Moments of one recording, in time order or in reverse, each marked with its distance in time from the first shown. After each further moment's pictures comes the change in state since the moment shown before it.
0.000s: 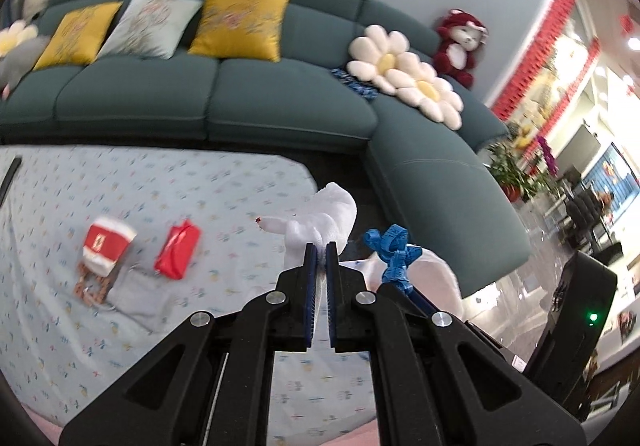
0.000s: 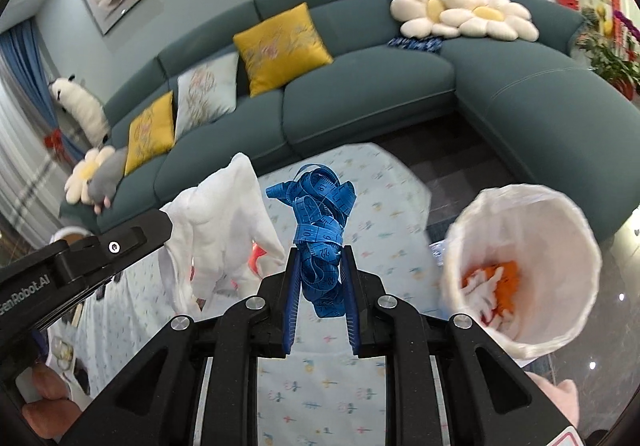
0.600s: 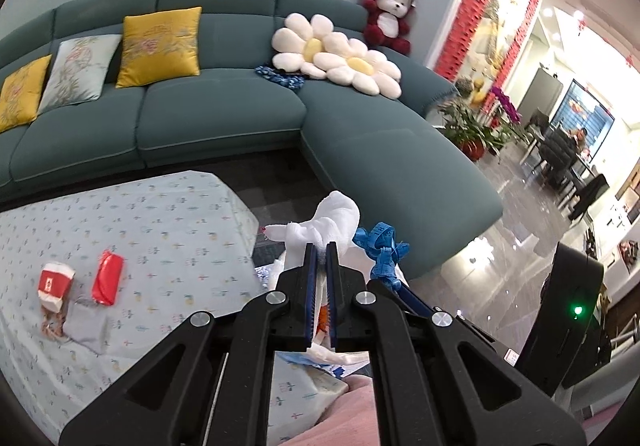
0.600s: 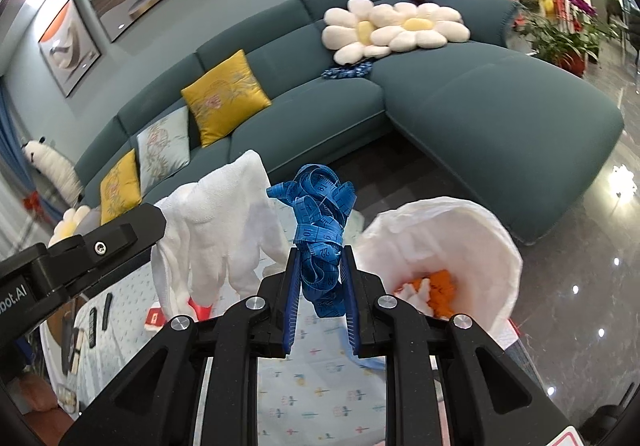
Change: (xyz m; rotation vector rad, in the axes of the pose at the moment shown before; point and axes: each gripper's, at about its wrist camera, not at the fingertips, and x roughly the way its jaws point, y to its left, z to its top) left arm 0.026 -0.136 -0.013 0.211 0.031 -0.096; right arm -0.057 -0.113 0.008 0.156 -0.098 -0.090
